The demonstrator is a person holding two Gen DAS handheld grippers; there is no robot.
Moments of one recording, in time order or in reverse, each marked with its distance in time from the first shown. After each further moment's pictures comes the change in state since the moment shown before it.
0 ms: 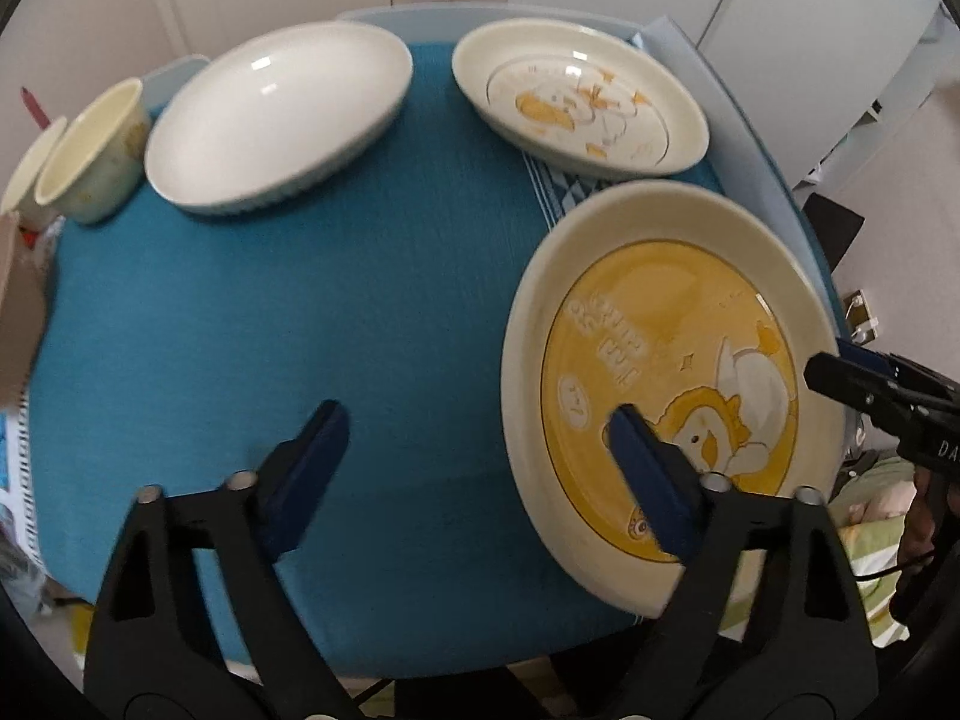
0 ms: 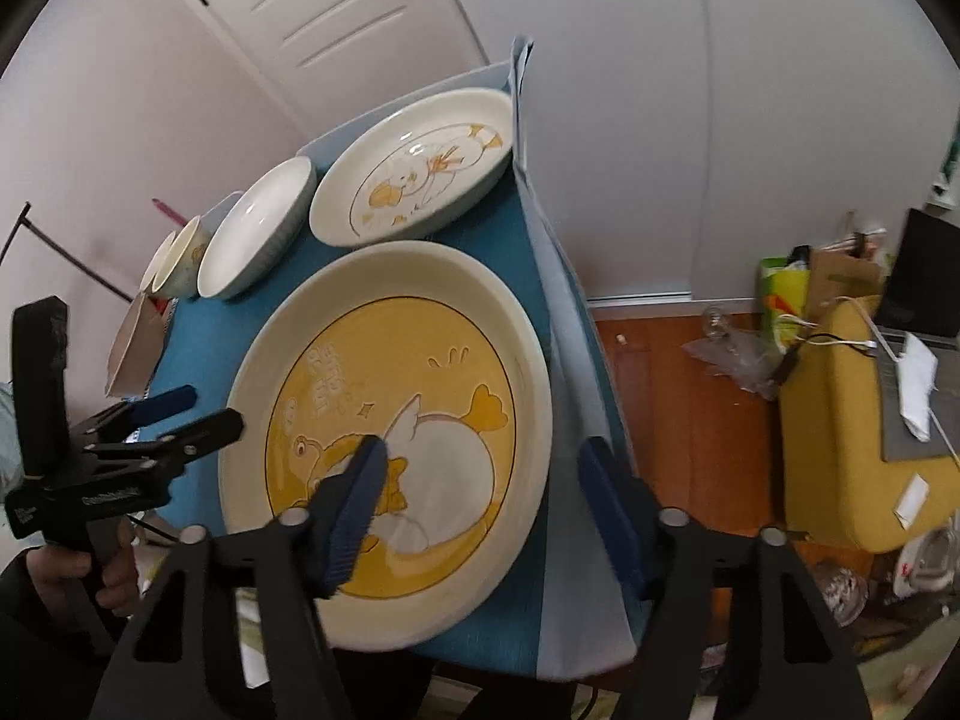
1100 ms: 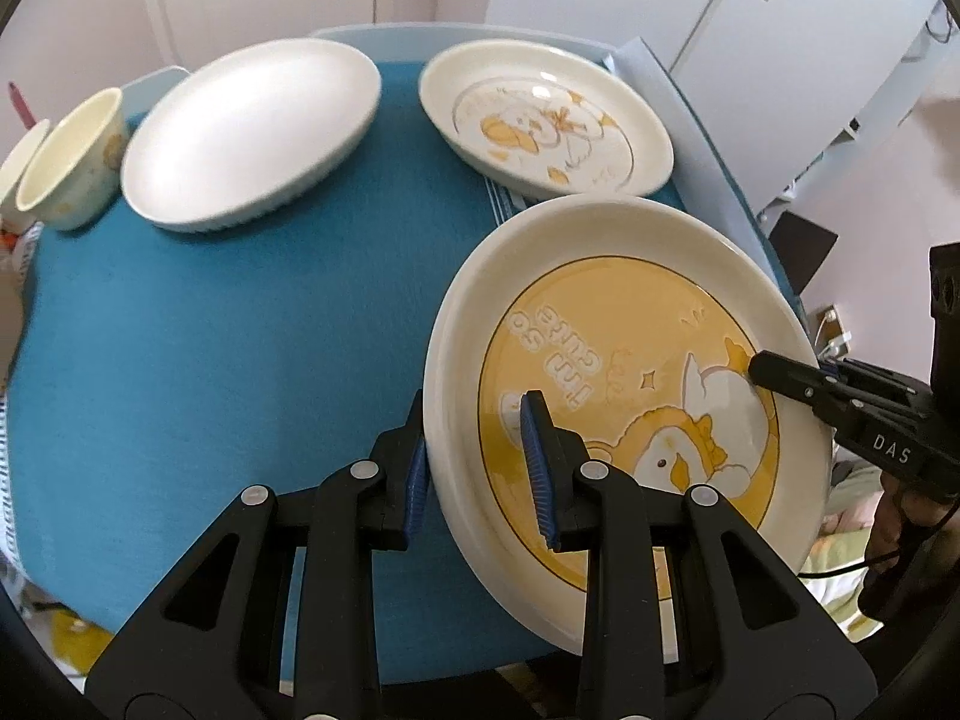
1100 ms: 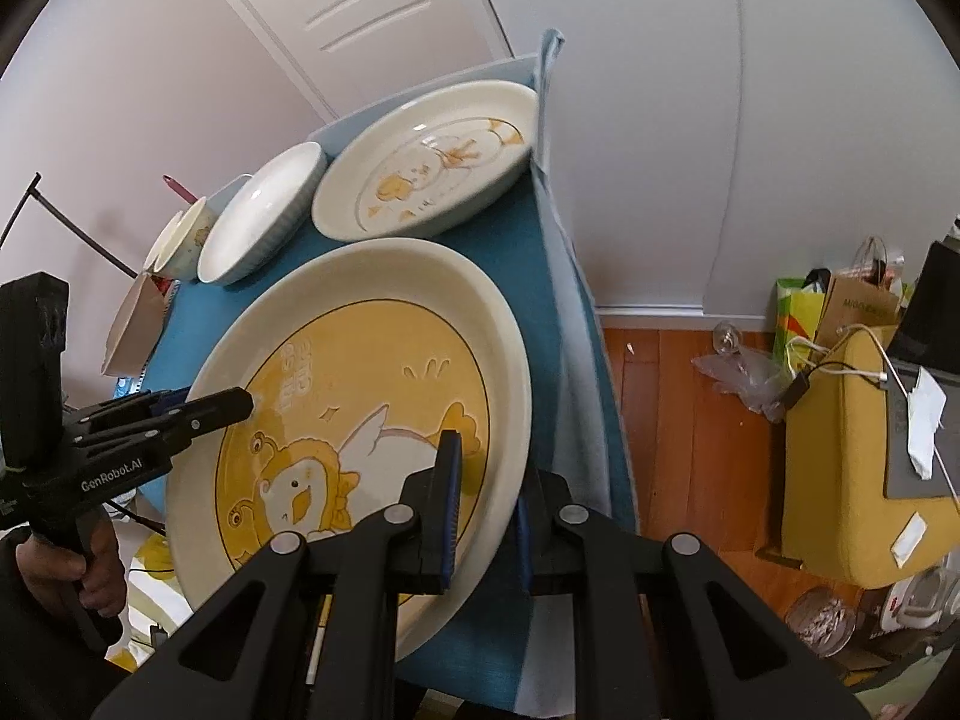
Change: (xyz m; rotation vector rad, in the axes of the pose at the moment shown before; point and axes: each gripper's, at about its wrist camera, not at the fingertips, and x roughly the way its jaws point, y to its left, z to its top) left arm -0.028 0.002 0.001 -0.013 -0.044 -0.070; right arm 0.004 0.005 0.010 -0.074 -0.015 -0.004
